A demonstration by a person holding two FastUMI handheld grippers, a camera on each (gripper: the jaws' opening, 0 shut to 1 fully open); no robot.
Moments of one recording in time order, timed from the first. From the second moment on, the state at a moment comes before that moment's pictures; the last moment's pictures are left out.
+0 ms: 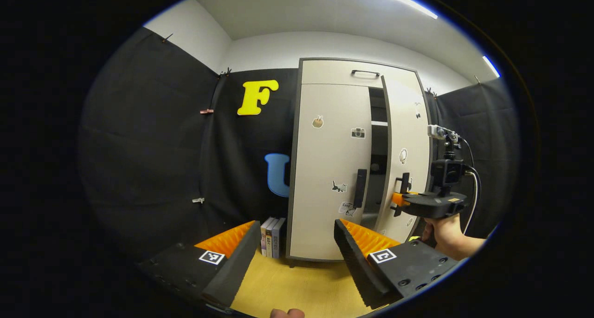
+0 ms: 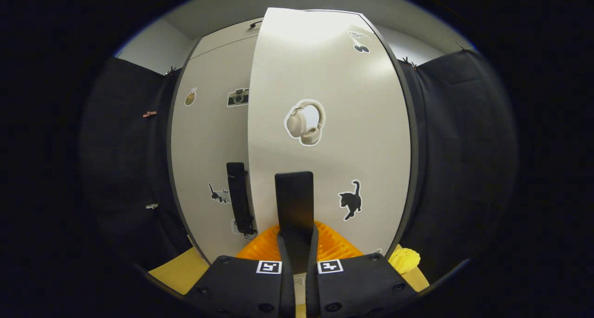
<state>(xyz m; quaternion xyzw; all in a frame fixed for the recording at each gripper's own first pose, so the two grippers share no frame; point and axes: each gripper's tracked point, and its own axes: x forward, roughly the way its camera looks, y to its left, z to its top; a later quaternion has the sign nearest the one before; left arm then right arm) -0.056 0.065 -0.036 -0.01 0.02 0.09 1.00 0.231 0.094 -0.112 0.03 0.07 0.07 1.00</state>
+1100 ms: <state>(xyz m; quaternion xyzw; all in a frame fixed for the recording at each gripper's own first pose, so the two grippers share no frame) -0.015 -0.045 -0.037 -0.01 0.03 0.05 1.00 0.196 0.042 -0.103 0.07 0.08 0.11 0.99</state>
